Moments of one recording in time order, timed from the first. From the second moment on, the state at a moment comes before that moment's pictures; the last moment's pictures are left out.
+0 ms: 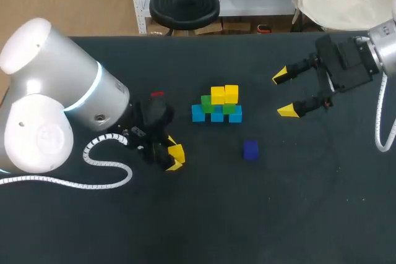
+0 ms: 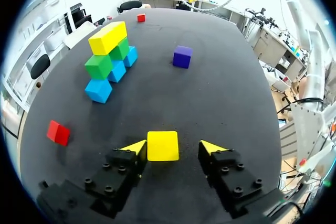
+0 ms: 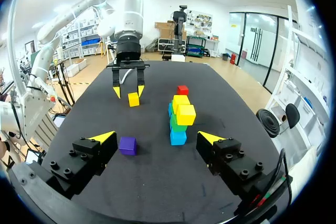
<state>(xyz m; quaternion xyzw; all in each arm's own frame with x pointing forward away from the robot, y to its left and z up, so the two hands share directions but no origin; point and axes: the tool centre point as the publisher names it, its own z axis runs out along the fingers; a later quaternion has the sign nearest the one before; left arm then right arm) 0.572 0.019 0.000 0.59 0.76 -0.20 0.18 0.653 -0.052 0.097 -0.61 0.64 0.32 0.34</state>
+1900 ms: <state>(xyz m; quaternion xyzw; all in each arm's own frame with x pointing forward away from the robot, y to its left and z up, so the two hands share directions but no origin) 0.666 -0.020 0.069 0.66 0.69 -0.20 0.21 0.653 -0.052 0.097 -0.61 0.64 0.32 0.34</state>
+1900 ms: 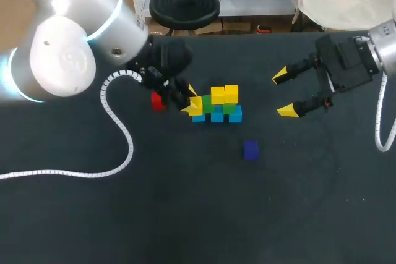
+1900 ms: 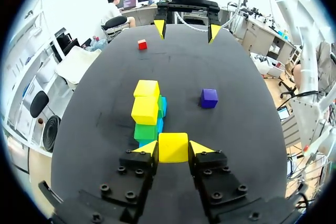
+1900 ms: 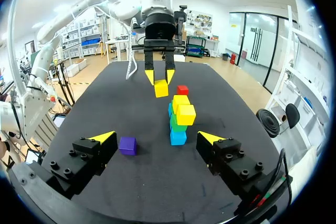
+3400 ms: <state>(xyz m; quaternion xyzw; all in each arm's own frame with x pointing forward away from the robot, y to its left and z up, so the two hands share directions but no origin) 0.712 -0.030 0.065 0.65 0.70 -0.19 0.22 0.653 -0.052 0.097 -0.61 0.64 0.32 0.34</state>
